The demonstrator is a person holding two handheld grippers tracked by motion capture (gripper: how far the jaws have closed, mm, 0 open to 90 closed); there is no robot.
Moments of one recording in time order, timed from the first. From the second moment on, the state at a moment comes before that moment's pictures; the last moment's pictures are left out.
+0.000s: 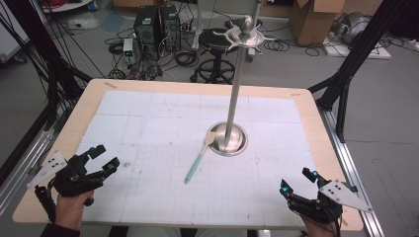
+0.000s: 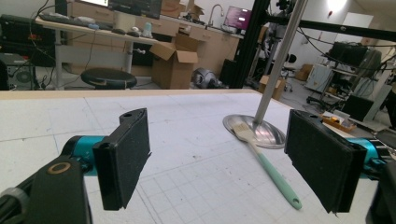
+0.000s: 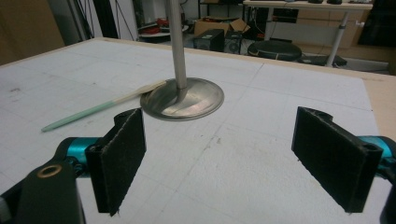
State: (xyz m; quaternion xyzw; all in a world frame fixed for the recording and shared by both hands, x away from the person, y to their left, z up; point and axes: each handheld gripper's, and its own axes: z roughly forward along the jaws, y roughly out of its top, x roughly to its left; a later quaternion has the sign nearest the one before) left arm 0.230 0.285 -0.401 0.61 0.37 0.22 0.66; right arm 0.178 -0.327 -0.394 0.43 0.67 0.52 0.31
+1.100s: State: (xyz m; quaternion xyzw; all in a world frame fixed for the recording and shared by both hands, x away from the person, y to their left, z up) left arm 0.230 0.295 -0.404 0.60 0.39 0.22 0.66; right arm 0.205 -0.274 -0.395 0.35 0.74 0.52 0.24
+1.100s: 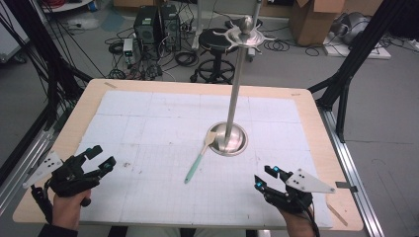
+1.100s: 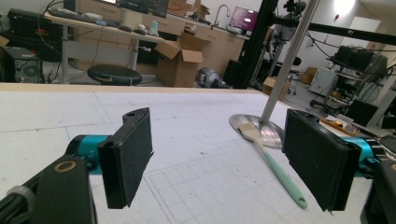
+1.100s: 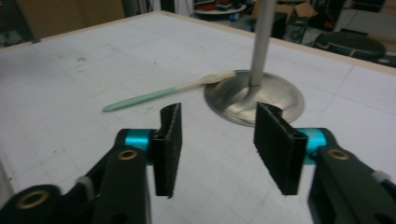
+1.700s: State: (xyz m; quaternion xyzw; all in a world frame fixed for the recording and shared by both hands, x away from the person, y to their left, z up) left arm 0.231 0.301 -0.405 0.60 0.39 0.22 0.66; right arm 0.253 -0.139 -0.416 0.22 0.85 0.45 0.15
